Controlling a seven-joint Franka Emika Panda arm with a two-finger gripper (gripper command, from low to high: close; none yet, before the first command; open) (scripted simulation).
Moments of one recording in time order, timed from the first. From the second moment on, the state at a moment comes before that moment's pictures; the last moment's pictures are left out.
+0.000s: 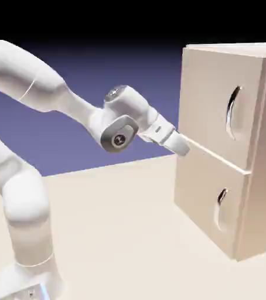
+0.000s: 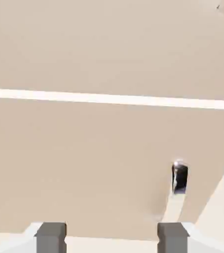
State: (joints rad) arm -0.03 -0.53 0.04 -2.80 -0.05 3.03 0.70
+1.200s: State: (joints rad) arm -1.18 0.75 1.24 -2.56 -1.62 2.73 -0.45
